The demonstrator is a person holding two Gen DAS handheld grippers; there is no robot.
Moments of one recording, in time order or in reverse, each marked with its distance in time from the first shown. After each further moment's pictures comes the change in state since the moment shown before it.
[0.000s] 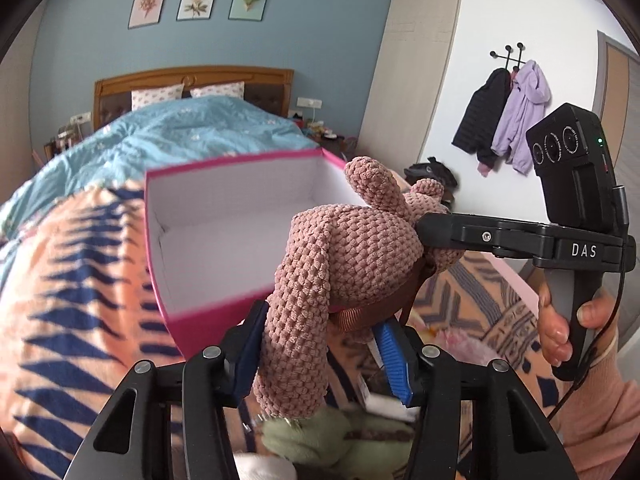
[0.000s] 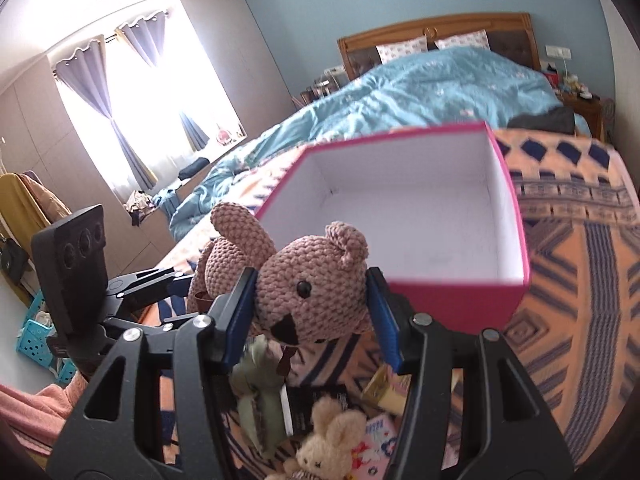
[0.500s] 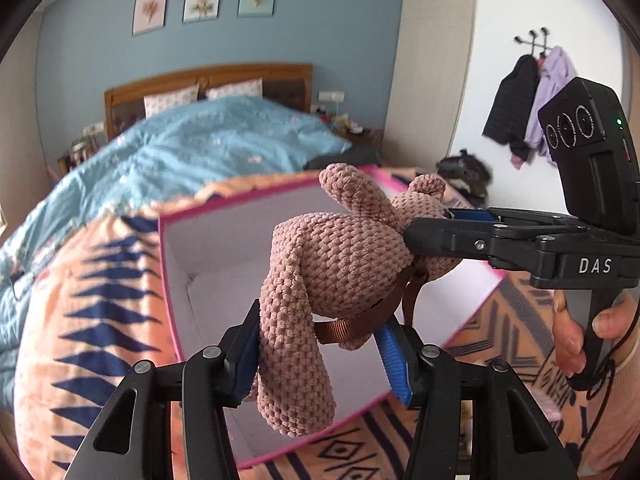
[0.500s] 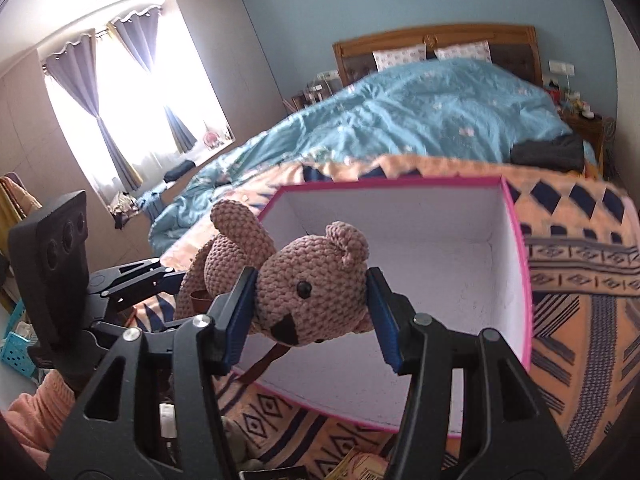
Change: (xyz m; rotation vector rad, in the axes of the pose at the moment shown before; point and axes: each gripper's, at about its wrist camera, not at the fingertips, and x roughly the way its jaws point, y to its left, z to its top) left arm 0.069 0.044 0.053 0.028 0.072 0.101; right arm 0.066 -0.028 0.061 -0.012 0.026 -0.048
